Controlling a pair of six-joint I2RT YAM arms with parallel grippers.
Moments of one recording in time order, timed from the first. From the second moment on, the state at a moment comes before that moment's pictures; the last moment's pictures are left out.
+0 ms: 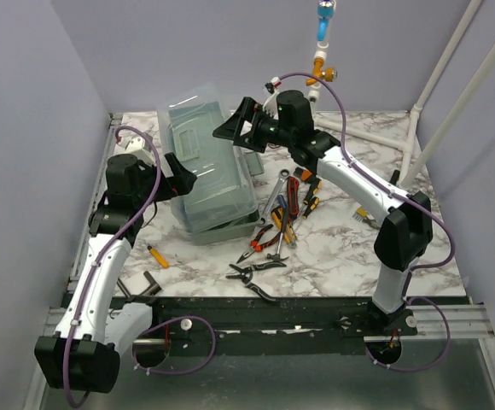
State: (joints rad) left arm -0.10 0.95 0.96 -0.41 0.27 -0.43; right arm 0.64 1.84 1.72 -0.13 -0.37 0.86
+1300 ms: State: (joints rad) left arm -0.19 1.09 0.95 -0.01 0.35 -0.56; right arm 0.70 1.78 1.97 -0.51 0.15 0.49
